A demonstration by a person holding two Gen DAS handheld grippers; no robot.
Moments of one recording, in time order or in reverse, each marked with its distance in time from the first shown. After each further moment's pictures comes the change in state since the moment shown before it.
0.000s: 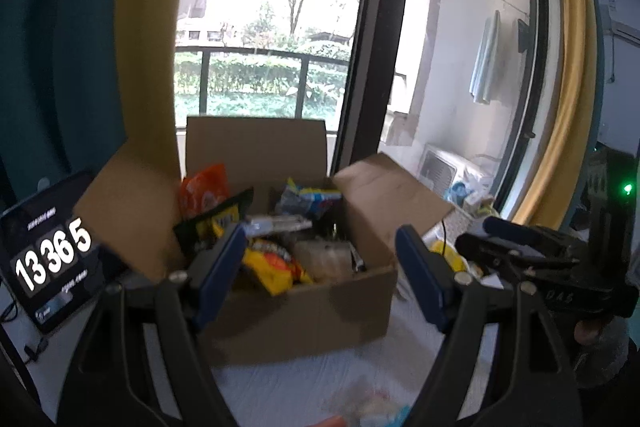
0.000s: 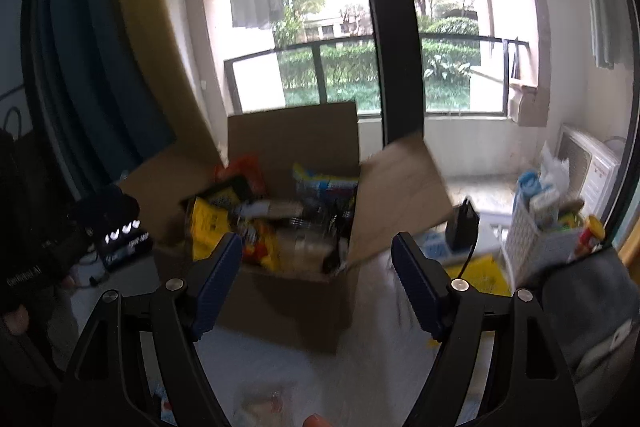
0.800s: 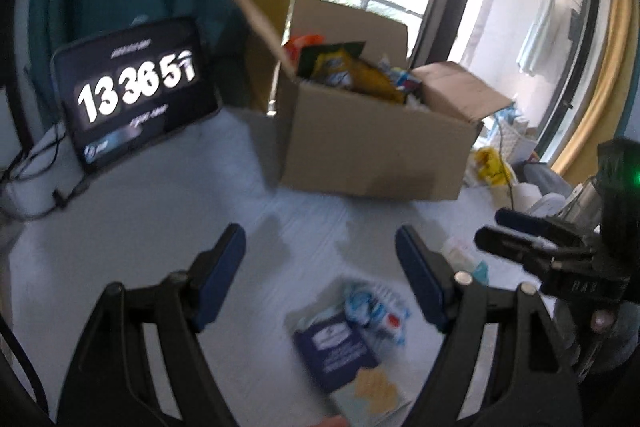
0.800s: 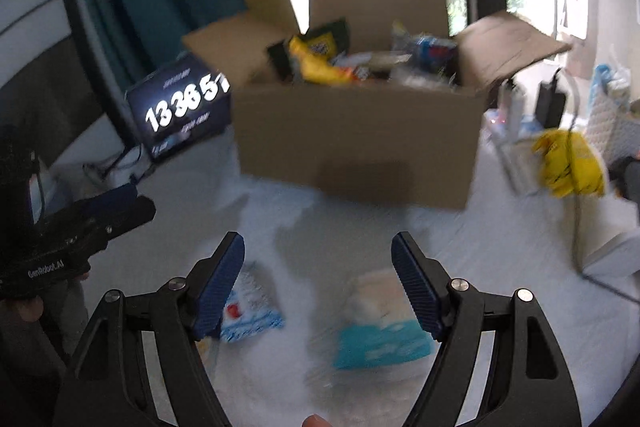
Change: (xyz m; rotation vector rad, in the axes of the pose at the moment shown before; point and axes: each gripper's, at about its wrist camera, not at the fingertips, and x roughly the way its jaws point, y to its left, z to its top) left arm -0.061 0.094 -0.145 -0.173 0.215 0.120; right arm 0.033 0.101 -0.117 -0.040 0.275 0.158
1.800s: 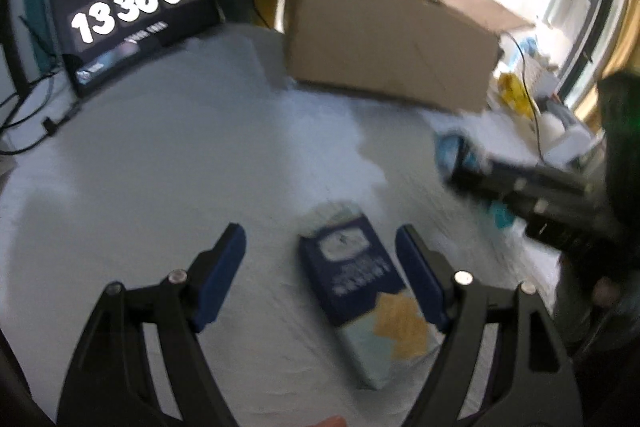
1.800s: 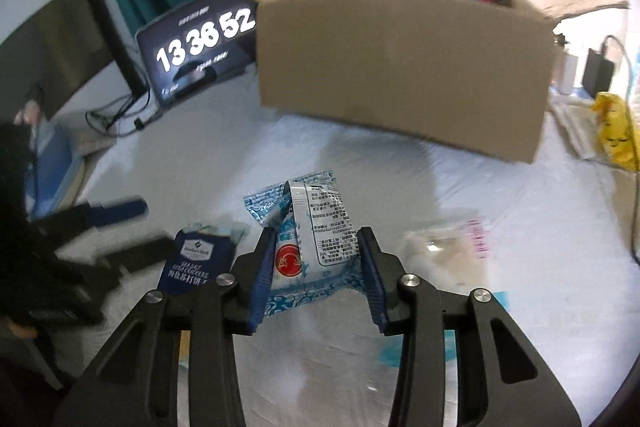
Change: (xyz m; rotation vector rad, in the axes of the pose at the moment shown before) left arm 0.035 -0.020 -0.057 0.028 0.231 0.059; right arm 0.035 0.004 -0.029 -0.036 0.062 0.036
